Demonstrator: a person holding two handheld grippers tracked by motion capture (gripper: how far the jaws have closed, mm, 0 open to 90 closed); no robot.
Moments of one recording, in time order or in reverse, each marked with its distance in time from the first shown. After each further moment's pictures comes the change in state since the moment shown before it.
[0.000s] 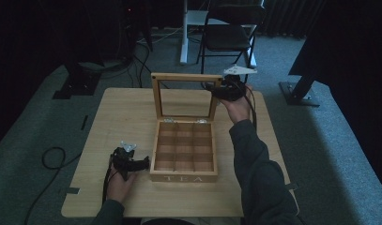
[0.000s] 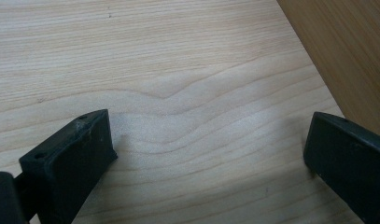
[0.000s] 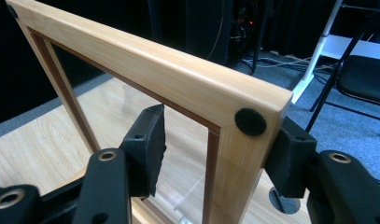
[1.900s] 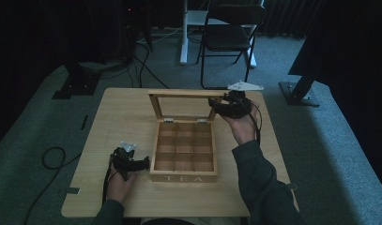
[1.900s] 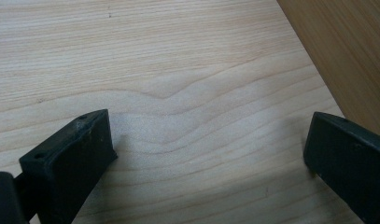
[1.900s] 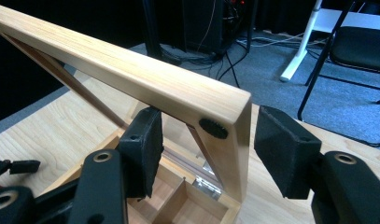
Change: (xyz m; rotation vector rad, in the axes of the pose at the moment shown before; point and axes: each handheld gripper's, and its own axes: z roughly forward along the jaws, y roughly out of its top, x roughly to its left) left arm 0.000 0.000 0.000 0.001 -0.001 0.001; right arm 0.036 -0.024 -0.047 0.057 -0.046 0.062
